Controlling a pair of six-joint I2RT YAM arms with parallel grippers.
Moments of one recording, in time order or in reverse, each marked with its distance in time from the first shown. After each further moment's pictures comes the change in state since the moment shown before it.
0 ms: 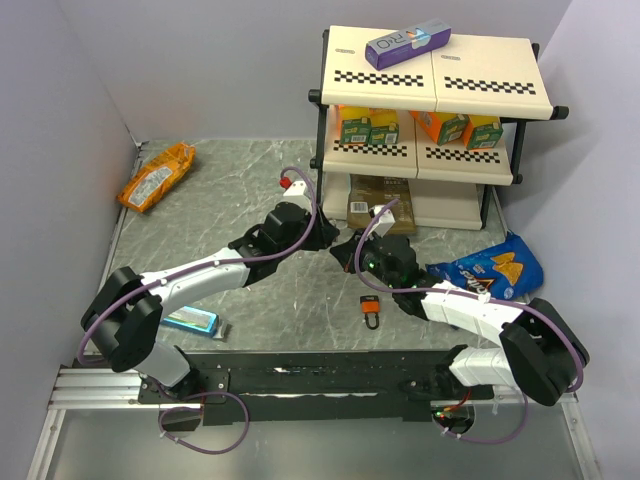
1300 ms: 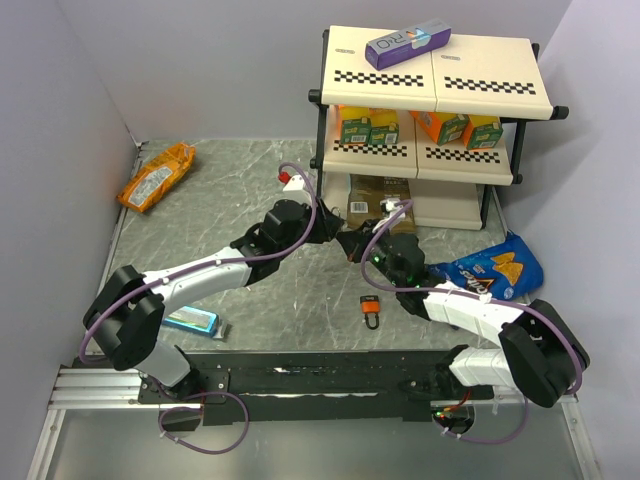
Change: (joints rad) left arm -0.008 0.013 0.011 0.102 -0.023 -0.008; right arm -0.038 -0.006 -0.019 0.164 0.045 -0.021
